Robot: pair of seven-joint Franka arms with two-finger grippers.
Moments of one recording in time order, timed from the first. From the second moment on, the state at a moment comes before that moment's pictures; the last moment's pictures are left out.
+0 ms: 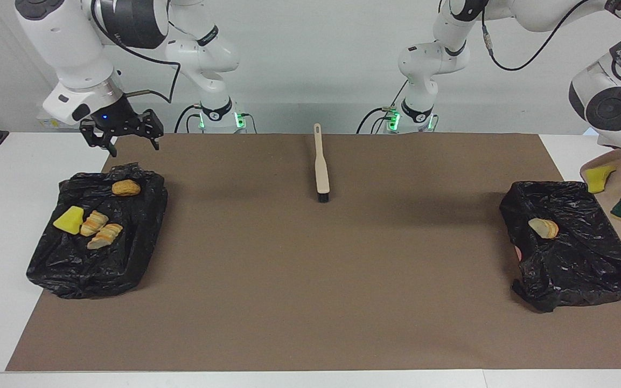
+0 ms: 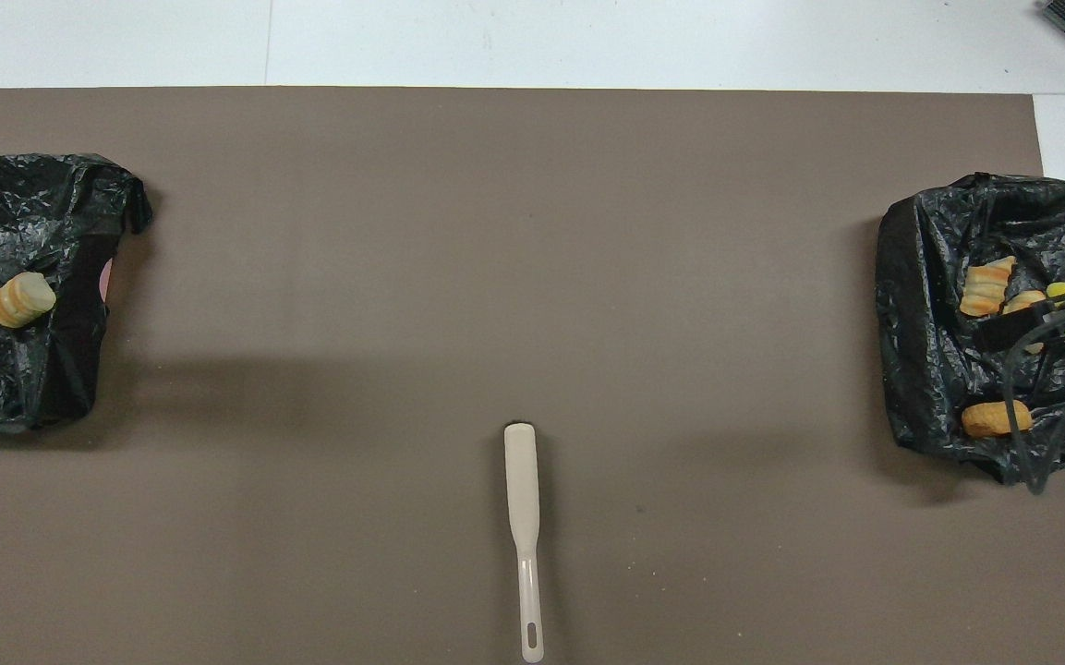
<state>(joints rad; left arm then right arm) 0.11 0.26 -0.01 -1.46 1.18 1.70 1.51 -0.05 -0.02 -0.03 -1.65 -0.03 1.59 -0.27</state>
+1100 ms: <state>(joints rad) 0.01 0.21 -0.01 -1.69 1.35 1.68 1.18 -0.02 -0.02 0.00 -1.57 -0.02 1.53 -0.01</state>
